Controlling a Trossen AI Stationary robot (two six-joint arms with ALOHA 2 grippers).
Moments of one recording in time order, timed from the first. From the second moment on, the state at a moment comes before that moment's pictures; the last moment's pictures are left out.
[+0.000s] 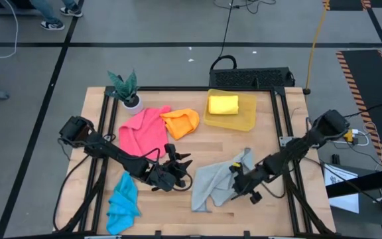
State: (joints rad) left arm -0.45 1.73 1.00 0.07 -0.89 0.07; right arm 0.57 1.49 0.58 -0.10 0.03 -0.01
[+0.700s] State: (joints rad) left arm -0.45 1.73 1.00 0.08 -0.89 0.03; right arm 0.58 1.53 0.58 0.08 0.06 -0.27
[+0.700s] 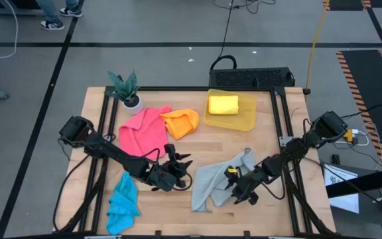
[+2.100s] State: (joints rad) left arm -0.51 1.79 1.01 0.53 -0.76 0.38; right arm 0.59 1.26 0.58 0.17 0.66 0.03
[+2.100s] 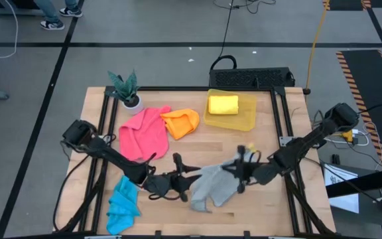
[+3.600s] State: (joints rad) left arm -0.20 1.91 1.04 0.73 -0.36 0.23; right arm 0.51 1.23 0.58 0.13 0.75 0.14
